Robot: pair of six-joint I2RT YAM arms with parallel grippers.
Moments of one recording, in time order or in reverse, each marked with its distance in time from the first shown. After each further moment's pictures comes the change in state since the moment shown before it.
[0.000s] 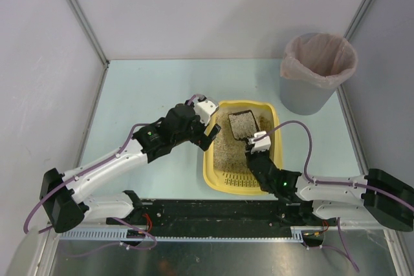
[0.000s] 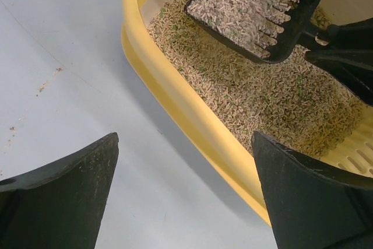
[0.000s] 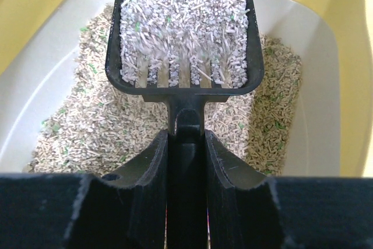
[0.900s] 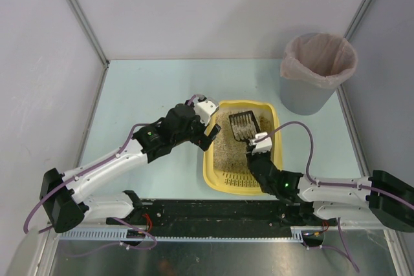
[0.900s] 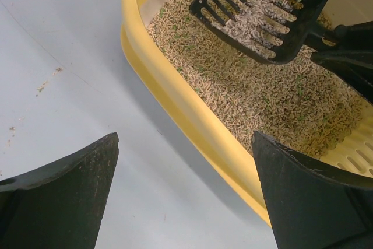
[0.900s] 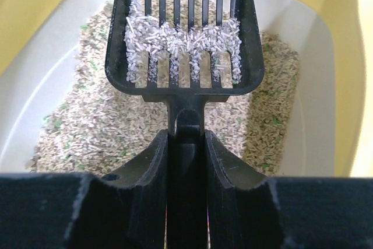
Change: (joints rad) left arm -0.001 0.000 0.000 0.000 0.000 0.000; right arm 0.024 -0.040 0.003 -0.063 0.029 0.027
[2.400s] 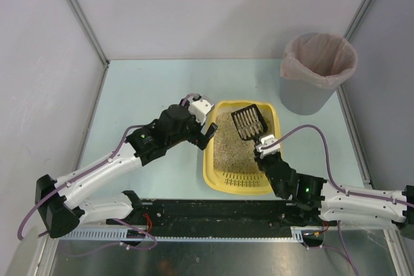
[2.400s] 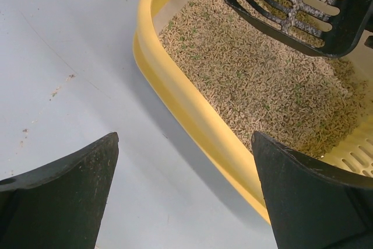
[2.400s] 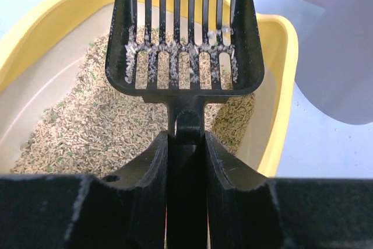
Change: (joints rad) left arm 0.000 -0.060 -0.007 0.004 -0.019 0.001; right arm 0.080 -0.352 0.008 -0.170 0.019 -0.317
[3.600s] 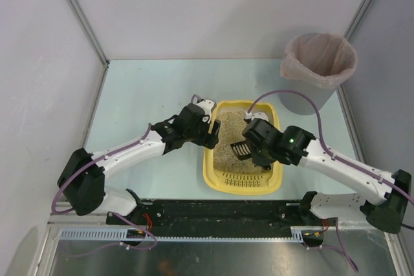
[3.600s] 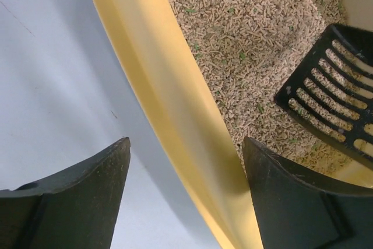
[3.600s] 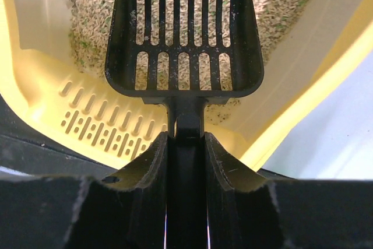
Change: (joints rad) left arm 0.080 0.260 -0.037 0.058 0.103 -0.340; right arm -0.290 0.442 0.776 -1.202 -0.672 0.584
